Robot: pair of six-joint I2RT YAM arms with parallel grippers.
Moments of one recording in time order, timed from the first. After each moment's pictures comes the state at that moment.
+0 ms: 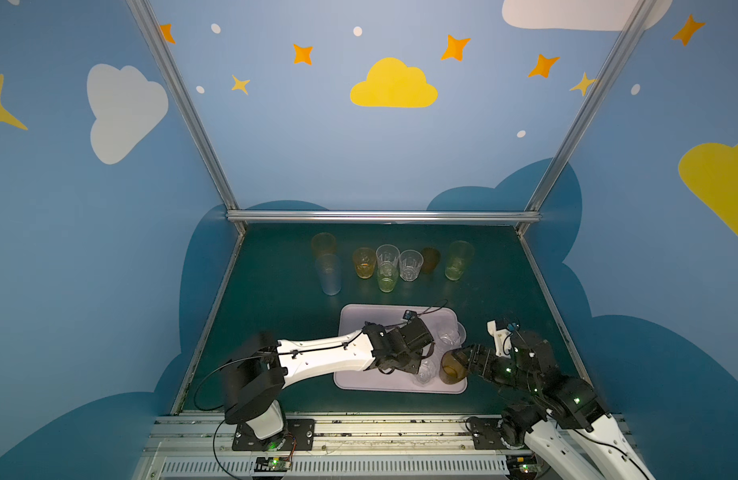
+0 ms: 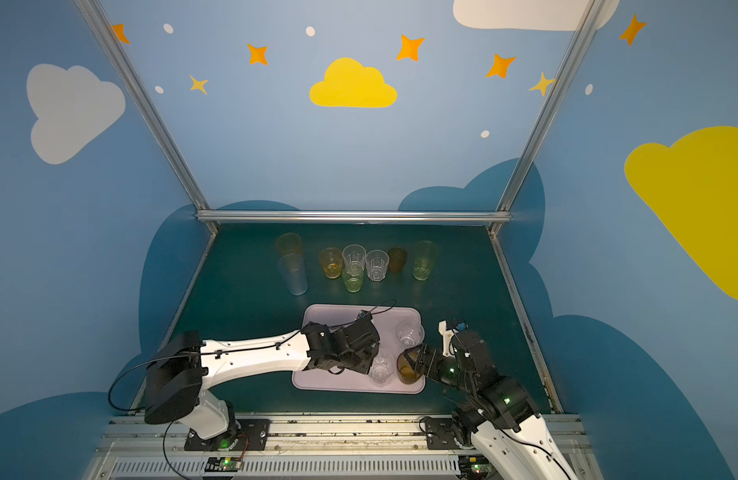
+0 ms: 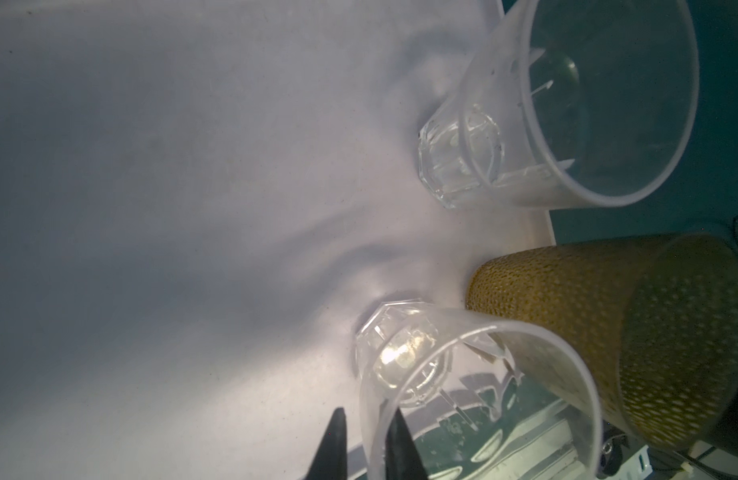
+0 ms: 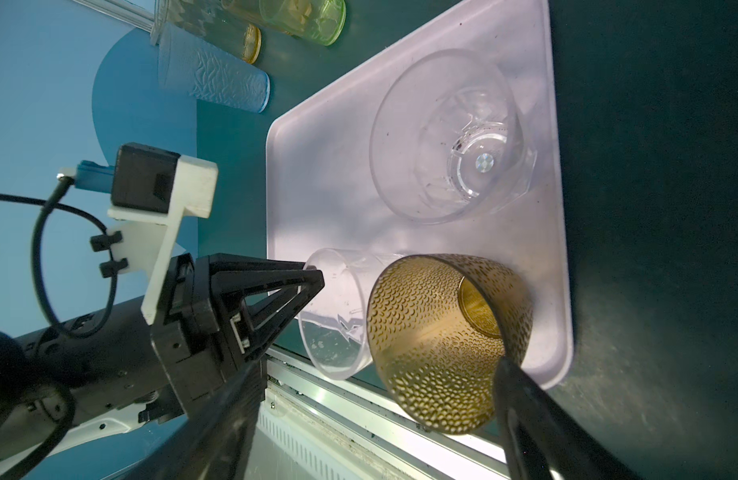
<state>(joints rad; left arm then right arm) -1.15 1.64 1.12 -0.57 -0.08 -0.81 0.52 0.40 0.56 -0.90 -0.28 0.85</state>
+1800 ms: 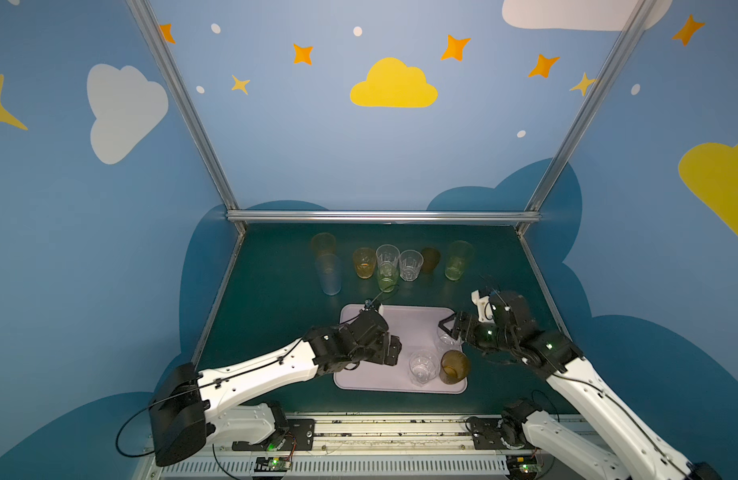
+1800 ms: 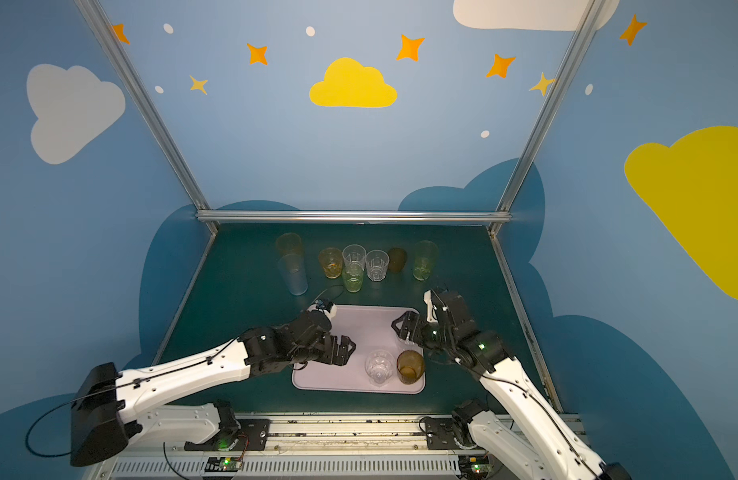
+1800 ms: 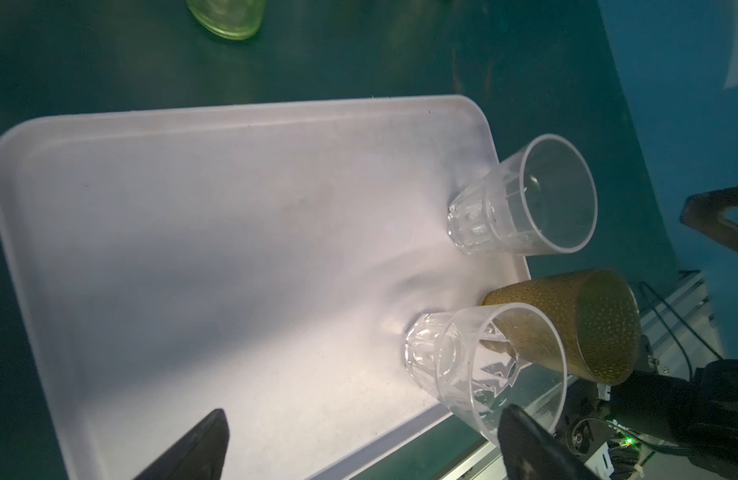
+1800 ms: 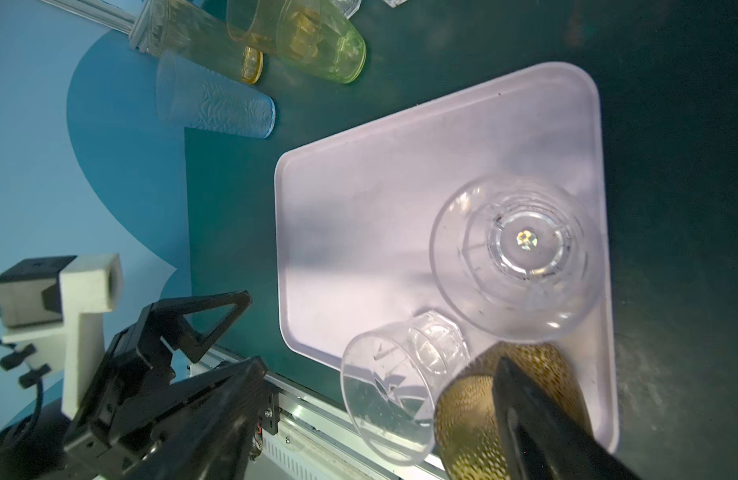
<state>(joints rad) -0.99 1.18 0.83 -0.51 -0.10 -0.76 0.52 0.90 0.83 -0.75 -0.26 0.80</state>
